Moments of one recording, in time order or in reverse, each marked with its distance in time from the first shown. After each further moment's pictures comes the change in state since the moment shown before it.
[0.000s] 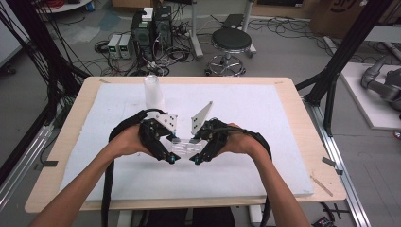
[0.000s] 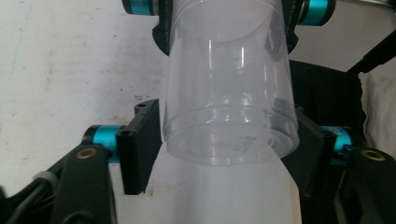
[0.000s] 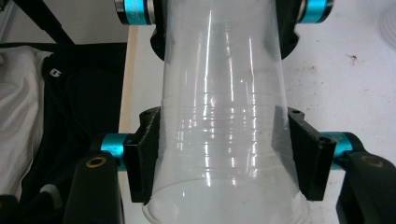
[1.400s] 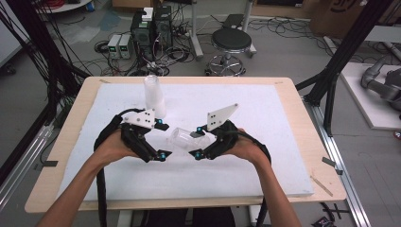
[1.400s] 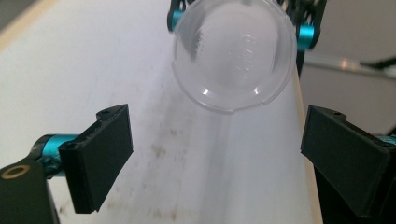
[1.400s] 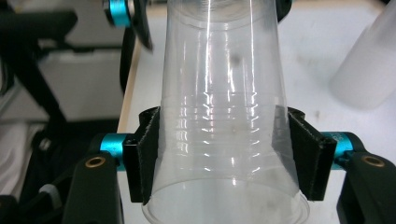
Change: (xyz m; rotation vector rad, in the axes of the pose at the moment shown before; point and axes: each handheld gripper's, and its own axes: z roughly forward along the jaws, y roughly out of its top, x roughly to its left) left arm -0.009 -0.033 -0.031 -0.249 0.151 -0.026; right arm 0.001 -0.031 -0.007 -0.349 -0.053 0.030
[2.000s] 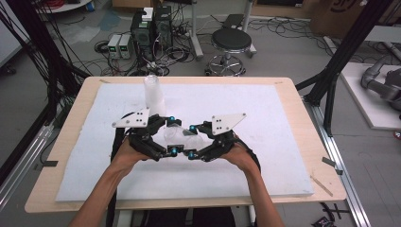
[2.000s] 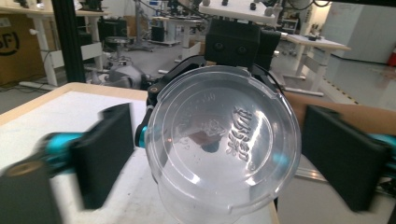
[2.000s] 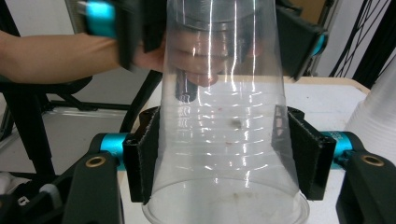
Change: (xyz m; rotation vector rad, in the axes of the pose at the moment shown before) left arm -0.009 -0.011 0.022 -0.577 -0.072 -0.070; right arm 0.004 -0.018 0.016 -0.350 0.008 -0.058
